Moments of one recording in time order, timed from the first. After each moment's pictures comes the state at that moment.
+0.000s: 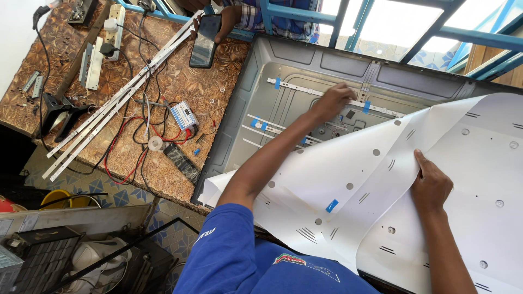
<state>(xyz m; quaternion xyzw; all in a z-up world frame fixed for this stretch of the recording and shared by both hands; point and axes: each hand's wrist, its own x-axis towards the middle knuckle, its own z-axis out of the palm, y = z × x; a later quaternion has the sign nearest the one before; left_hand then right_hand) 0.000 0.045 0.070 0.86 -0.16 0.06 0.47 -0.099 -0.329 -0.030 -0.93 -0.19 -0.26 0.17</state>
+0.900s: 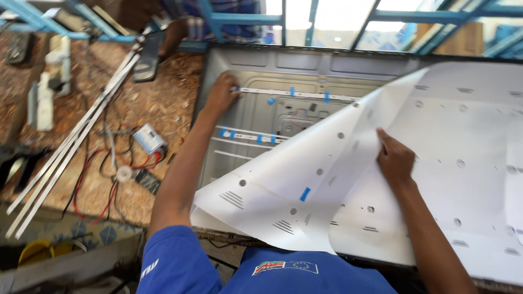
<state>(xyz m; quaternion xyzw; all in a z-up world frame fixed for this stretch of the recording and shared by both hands) -0.020 0.229 0.074 0.96 -0.11 0.10 0.23 -0.098 -0.325 -0.035 -0.94 -0.17 -0.25 0.16</state>
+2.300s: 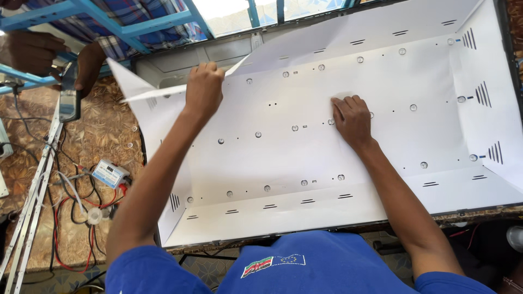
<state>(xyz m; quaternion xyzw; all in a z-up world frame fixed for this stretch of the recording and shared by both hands) -0.004 0.094 0.129 0.96 -0.23 0.11 -0.10 -0.106 -0.305 0.025 -0.95 -0.13 -0.22 0.16</state>
